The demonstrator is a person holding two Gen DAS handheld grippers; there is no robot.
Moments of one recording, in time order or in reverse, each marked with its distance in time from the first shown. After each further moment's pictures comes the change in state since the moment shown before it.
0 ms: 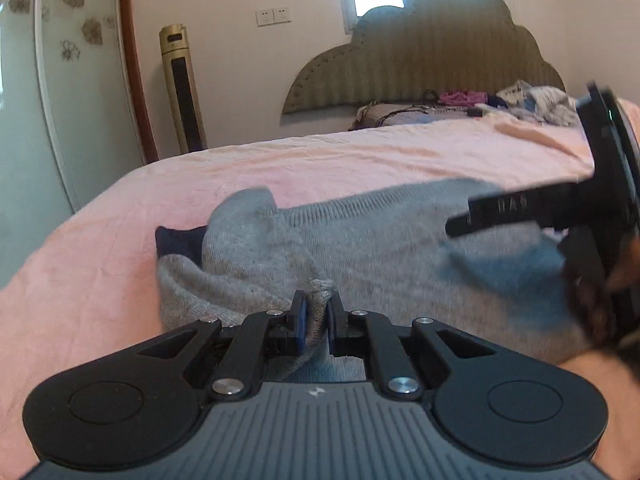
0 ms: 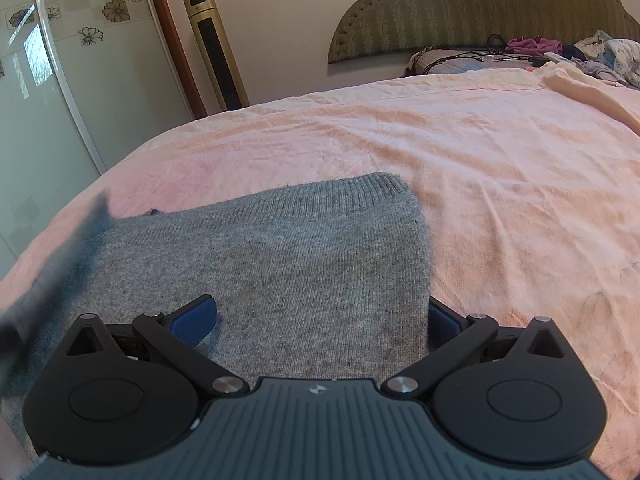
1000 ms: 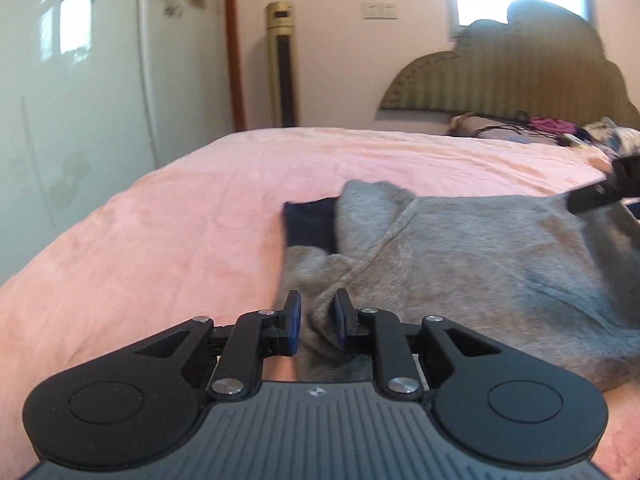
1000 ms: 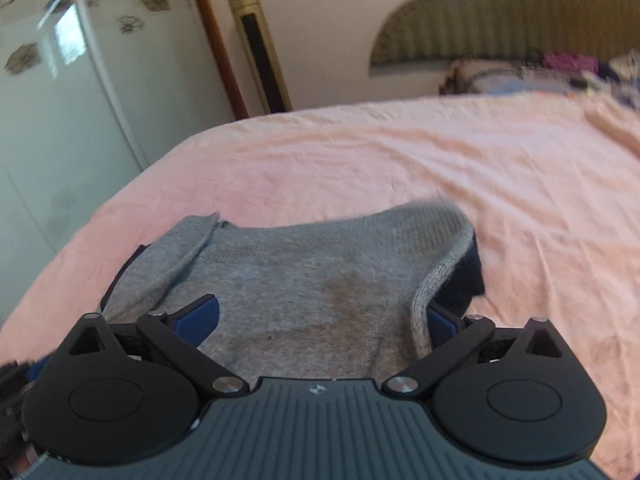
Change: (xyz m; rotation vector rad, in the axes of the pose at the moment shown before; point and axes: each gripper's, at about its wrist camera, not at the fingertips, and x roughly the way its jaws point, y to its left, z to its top) left arm -0.018 0.071 -0.020 -0.227 0.019 0.208; right arm -0.035 0.065 0.025 -0.116 0.031 0.049
